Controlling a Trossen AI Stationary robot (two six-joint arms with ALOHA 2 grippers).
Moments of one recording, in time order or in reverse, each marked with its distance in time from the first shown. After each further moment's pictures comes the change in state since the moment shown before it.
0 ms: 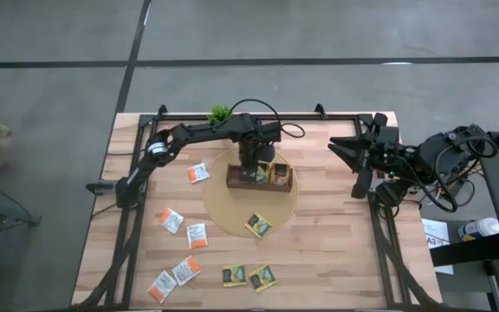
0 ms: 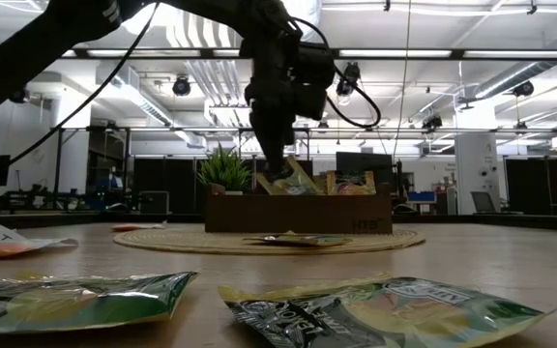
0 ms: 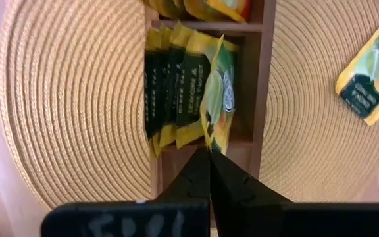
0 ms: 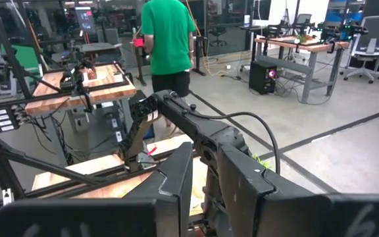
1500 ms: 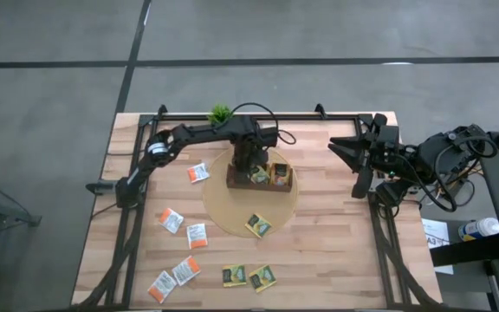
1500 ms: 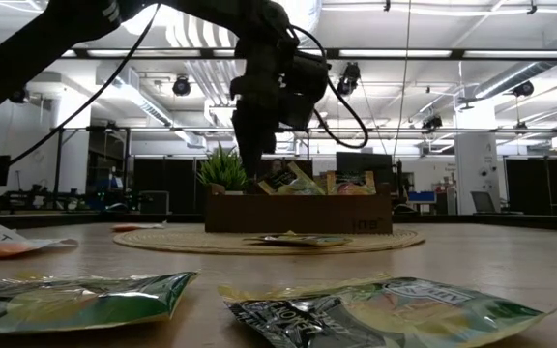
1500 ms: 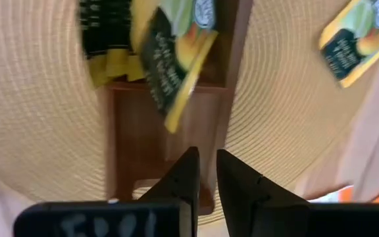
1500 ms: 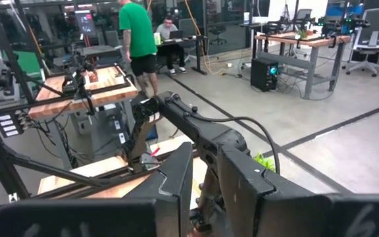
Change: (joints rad) left arm -0.002 -0.001 -0.038 -0.135 0.049 -0.076; right arm 0.000 0.000 0.000 -0.003 -0.001 0.036
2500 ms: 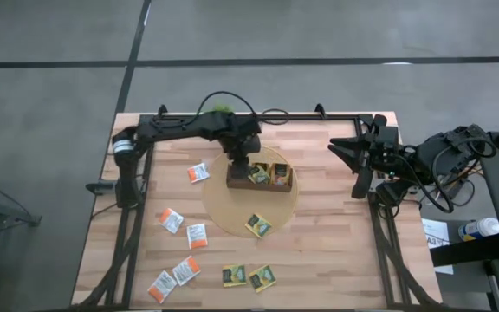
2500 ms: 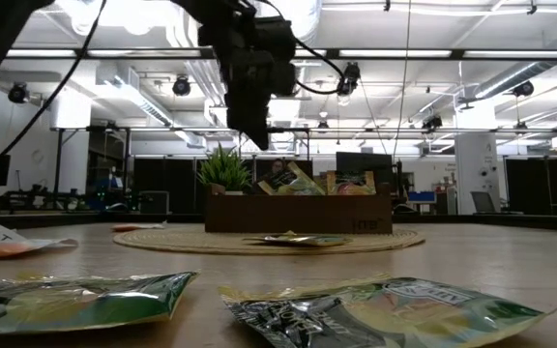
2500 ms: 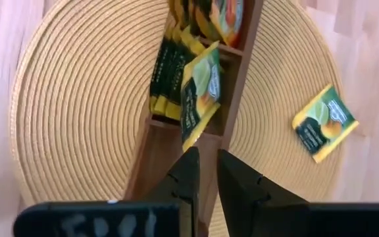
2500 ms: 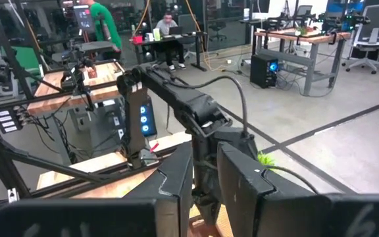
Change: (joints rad) left arm 0.039 -0.345 -0.404 0.476 0.042 -0.183; right arm 0.000 0.000 0.000 -0.027 -0.002 0.017
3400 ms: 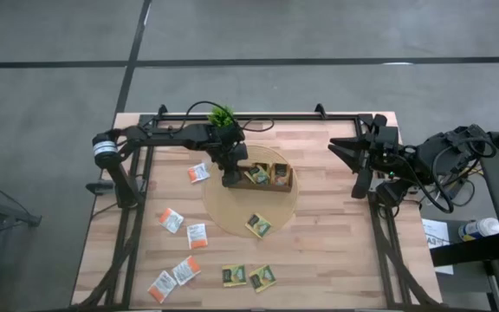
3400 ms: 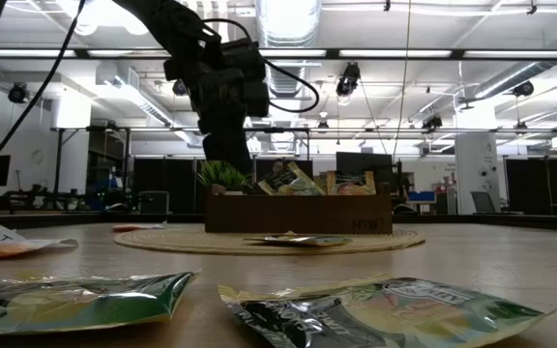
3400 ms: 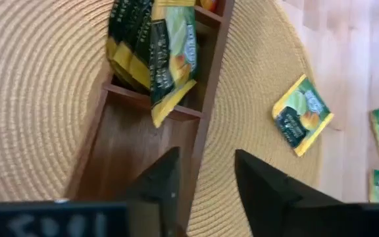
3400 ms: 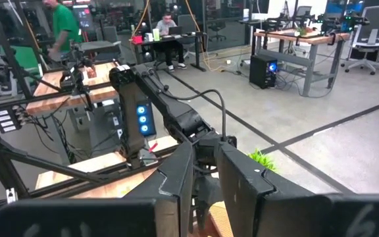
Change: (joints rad) left arm 0.033 -0.158 -0.417 0.366 0.170 -0.050; right arm 0.000 0.000 0.000 0.001 0.002 -0.004
